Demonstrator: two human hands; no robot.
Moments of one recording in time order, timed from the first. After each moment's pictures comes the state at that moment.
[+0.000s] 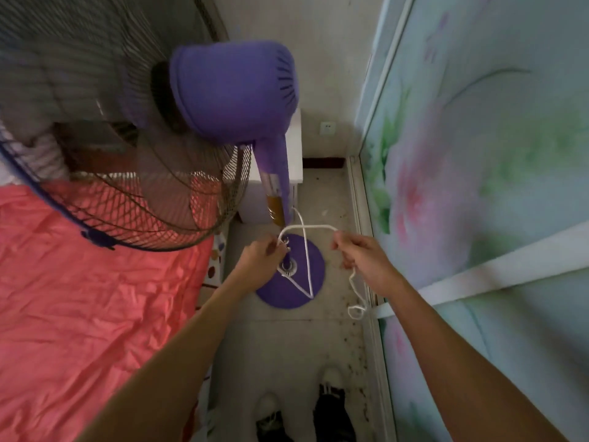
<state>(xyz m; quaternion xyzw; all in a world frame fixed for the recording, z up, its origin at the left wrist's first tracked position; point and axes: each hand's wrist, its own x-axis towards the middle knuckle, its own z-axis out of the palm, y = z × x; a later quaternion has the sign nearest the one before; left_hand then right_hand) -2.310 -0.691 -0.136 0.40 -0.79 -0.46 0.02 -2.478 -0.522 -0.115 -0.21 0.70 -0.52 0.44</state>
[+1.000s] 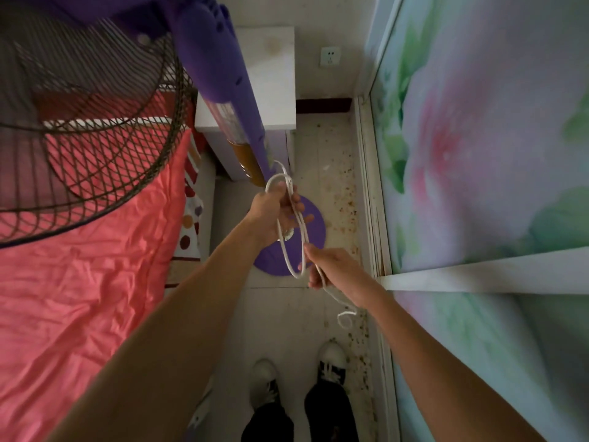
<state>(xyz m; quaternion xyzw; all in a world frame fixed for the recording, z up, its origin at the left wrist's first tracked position) -2.423 -0.699 -0.243 0.48 -0.31 -0.82 0.09 -2.472 -0.521 -0.258 -0.19 0.69 -0.40 0.57</state>
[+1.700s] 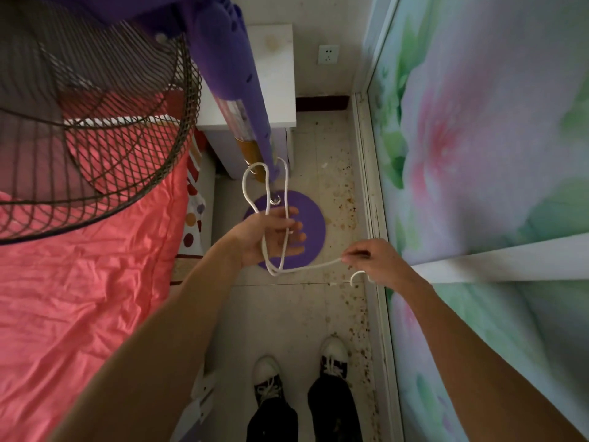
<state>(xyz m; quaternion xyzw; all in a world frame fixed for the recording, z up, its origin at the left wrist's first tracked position) -2.357 -0.709 -0.251 0.36 -0.31 -0.88 -0.09 -2.517 -0.481 -0.277 -0.30 0.79 -0.28 0.46</state>
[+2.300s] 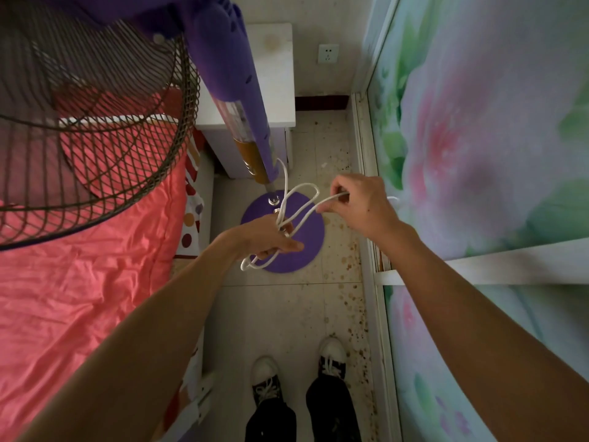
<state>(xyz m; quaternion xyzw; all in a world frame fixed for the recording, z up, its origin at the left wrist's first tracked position) -2.372 -0.720 -0.265 0.32 -0.72 -0.55 -0.26 -2.548 -0.564 -0.225 -0.50 0.80 -0.29 0.14</state>
